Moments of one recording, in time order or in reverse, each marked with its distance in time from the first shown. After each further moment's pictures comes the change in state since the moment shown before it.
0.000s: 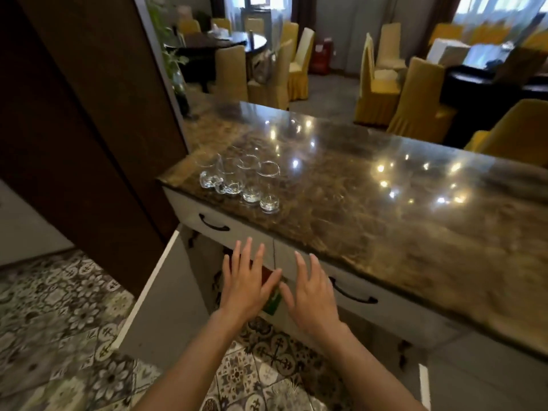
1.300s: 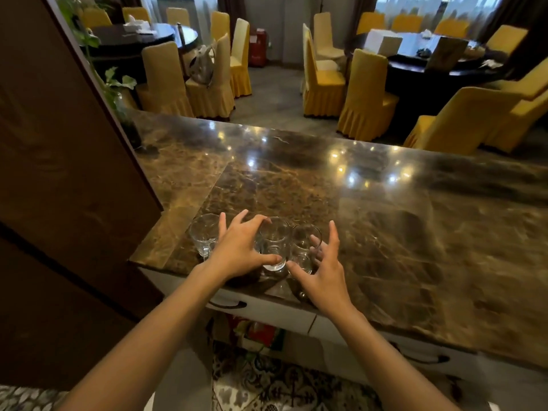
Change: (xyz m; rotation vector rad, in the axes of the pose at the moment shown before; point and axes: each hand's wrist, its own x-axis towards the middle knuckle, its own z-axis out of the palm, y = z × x) left_hand 0.290 -0.099 -0.106 -0.143 -0.208 0.394; right_hand 0.218 -0.083 -0.010 0.739 0.257 0.334
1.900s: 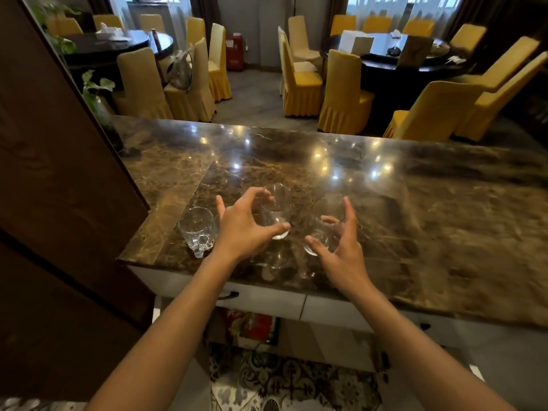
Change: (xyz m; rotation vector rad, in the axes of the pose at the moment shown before) left_hand -0.015 0.051 -0.012 -0.419 0.250 0.026; right_hand -0.018 -0.007 -0.053 0.014 0.156 -0.104
